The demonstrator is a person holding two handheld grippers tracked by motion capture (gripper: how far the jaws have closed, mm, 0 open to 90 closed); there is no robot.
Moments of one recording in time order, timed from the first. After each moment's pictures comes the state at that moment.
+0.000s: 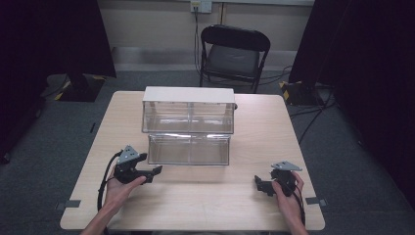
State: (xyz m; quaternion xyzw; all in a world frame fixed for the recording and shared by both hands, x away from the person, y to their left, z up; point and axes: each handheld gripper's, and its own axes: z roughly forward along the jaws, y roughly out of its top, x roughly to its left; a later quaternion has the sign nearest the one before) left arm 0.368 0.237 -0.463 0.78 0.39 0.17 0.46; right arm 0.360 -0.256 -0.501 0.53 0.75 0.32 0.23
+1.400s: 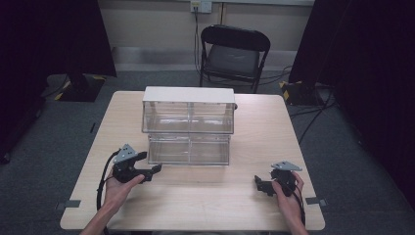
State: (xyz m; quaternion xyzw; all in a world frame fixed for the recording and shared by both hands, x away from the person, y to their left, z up) left arm 0.367 0.239 -0.456 0.77 0.39 0.17 0.48; right arm 0.360 -0.256 -0.501 0.53 0.75 0.32 0.23
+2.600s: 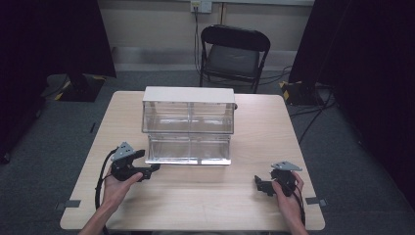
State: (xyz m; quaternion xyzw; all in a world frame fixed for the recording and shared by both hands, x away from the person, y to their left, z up) left arm 0.369 0.242 -0.449 0.76 0.40 0.17 0.48; right arm 0.360 -0.256 -0.501 0.53 0.75 0.32 0.23
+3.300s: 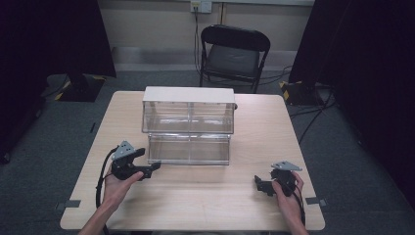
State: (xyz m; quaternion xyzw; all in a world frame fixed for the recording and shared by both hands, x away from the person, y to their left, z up) left arm 0.369 0.239 -0.443 0.76 0.40 0.18 0.48; right arm 0.361 -0.255 -0.501 0.53 0.75 0.32 0.23
